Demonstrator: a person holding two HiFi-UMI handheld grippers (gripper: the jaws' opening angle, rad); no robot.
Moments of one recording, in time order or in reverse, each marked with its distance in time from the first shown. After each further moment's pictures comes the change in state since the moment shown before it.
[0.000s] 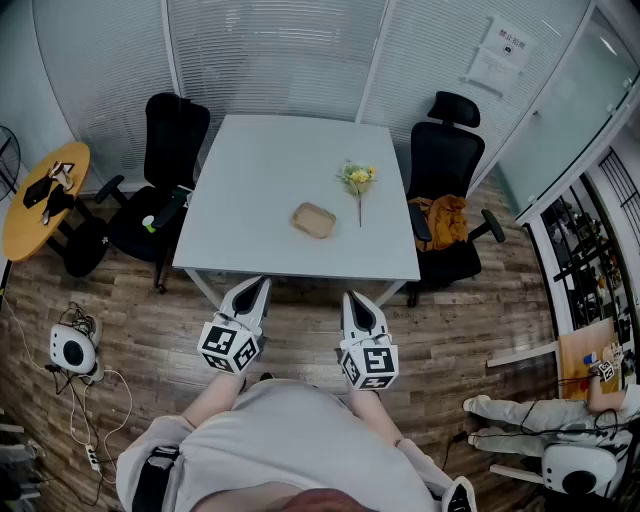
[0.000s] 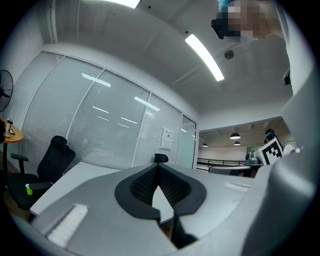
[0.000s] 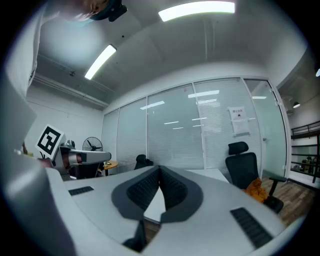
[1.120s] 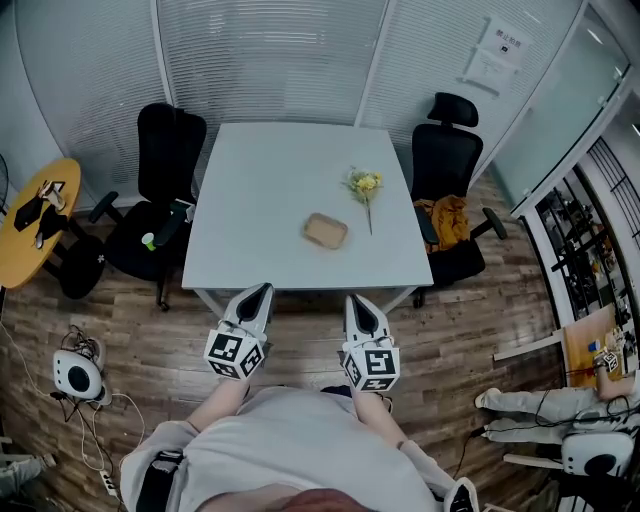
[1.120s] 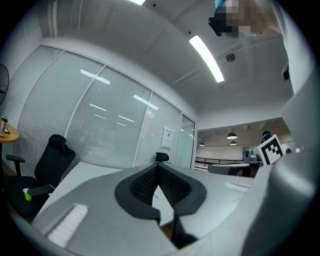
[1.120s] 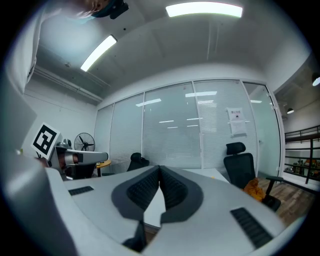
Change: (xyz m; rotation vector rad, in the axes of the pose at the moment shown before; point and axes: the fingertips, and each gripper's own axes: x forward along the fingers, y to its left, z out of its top) left arm 0.004 0.081 -0.001 -0.002 0.011 -0.039; right arm 0.066 0.040 -0.008 -0.018 0.015 -0.078
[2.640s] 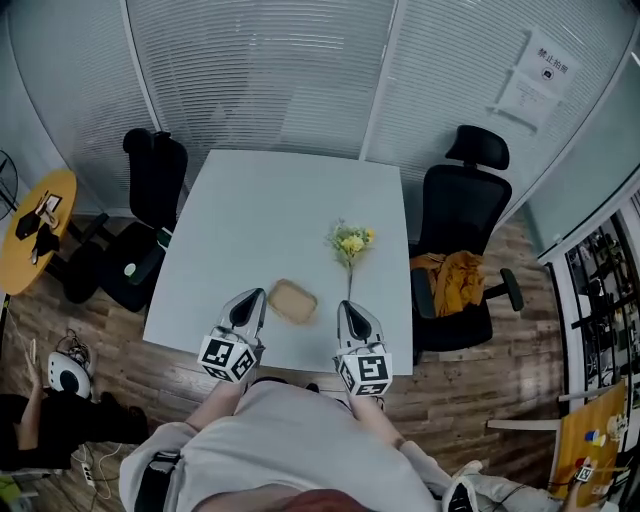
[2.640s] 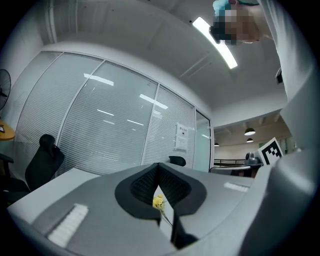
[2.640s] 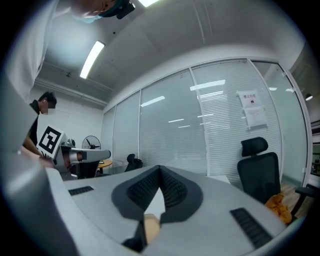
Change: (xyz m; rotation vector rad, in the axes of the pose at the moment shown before) left arm 0.303 0.047 -0.016 0.030 -0.044 0.140; right arm 0.226 -0.240 -0.009 0.015 -0.007 0.186
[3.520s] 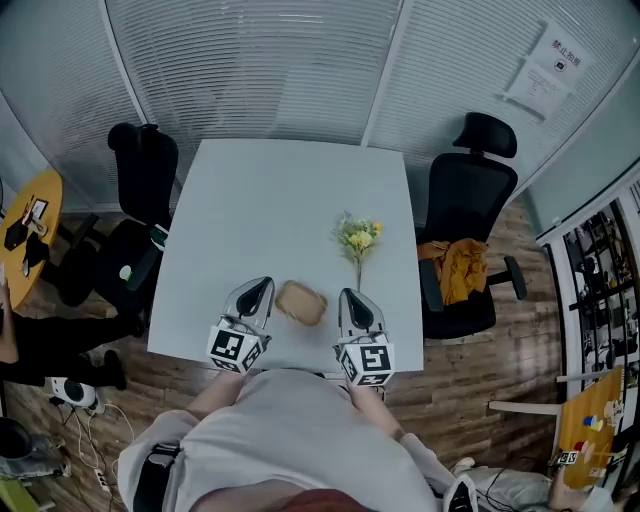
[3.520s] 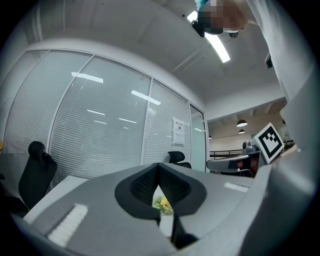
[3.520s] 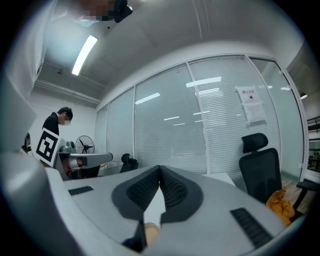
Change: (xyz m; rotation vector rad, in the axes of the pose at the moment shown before) left arm 0.050 0.048 -0.002 0.097 0.043 -0.078; right arm 0.071 0.003 0.002 0.033 0.022 -0.055
